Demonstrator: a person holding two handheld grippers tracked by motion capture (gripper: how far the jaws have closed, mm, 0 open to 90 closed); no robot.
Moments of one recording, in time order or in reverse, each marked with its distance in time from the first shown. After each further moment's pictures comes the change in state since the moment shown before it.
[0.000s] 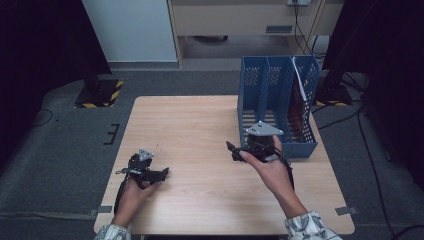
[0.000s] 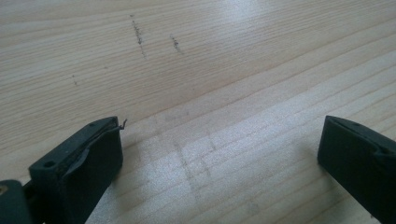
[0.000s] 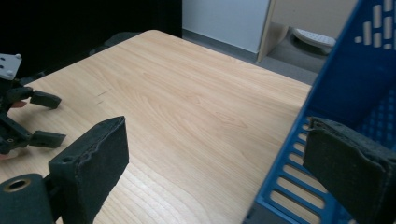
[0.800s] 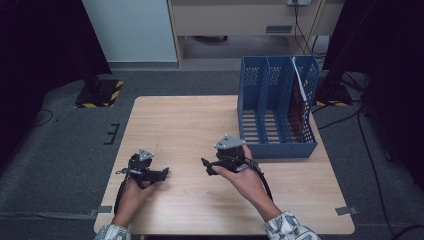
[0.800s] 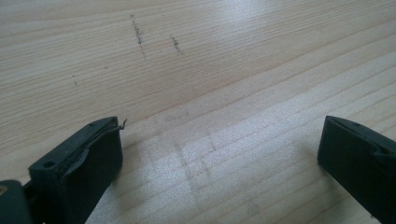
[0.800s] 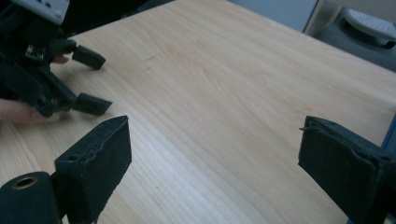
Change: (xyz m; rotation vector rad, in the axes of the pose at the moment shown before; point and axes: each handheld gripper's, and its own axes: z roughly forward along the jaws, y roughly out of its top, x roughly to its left) left arm 0.000 0.000 0.000 0.000 0.001 -0.001; right arm 0.061 -0.022 0.050 0.107 0.119 -0.101
